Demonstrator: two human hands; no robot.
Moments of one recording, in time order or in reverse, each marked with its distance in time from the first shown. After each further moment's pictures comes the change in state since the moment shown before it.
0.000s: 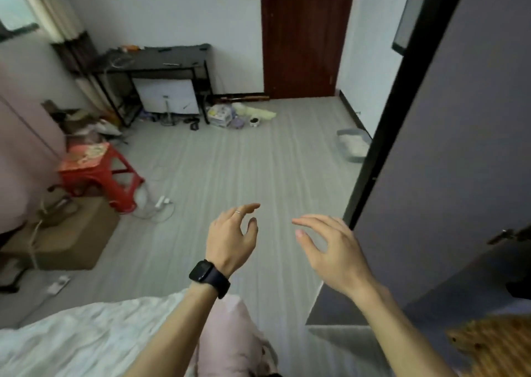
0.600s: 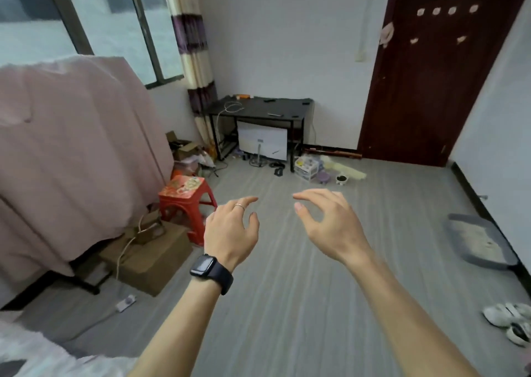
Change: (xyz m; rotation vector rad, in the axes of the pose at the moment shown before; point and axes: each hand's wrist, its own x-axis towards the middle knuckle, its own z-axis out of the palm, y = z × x) left_hand 0.218 -0.133 -0.191 0.311 0.397 -0.178; right_hand 0.349 -0.150 0.151 0.084 -0.079 -0.361
